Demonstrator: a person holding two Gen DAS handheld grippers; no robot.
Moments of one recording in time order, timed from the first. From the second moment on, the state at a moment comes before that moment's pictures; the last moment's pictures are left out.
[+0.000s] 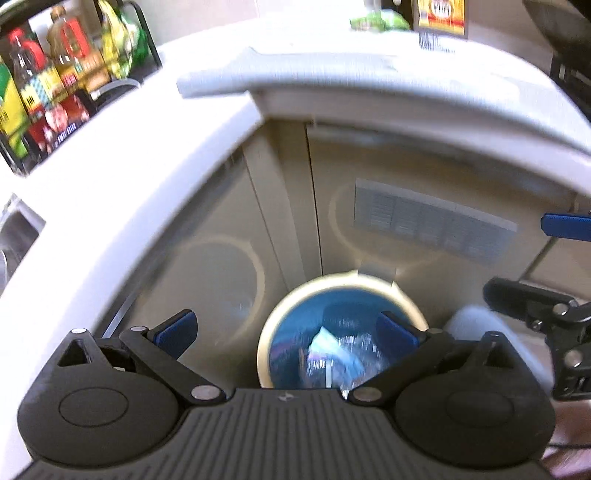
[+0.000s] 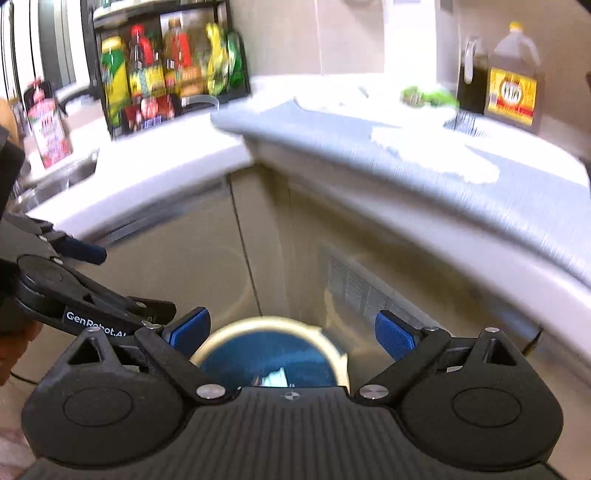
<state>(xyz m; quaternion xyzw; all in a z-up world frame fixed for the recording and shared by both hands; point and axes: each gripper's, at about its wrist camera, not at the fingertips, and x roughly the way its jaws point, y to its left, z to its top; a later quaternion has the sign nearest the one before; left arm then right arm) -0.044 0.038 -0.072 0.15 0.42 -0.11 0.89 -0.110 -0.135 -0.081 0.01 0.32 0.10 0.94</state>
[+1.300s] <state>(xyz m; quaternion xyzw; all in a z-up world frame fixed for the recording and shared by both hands) 0.159 -0.090 0.067 -0.08 0.31 -0.17 0.93 0.022 -0.239 -0.060 -0.02 0.24 -0.04 0.97</state>
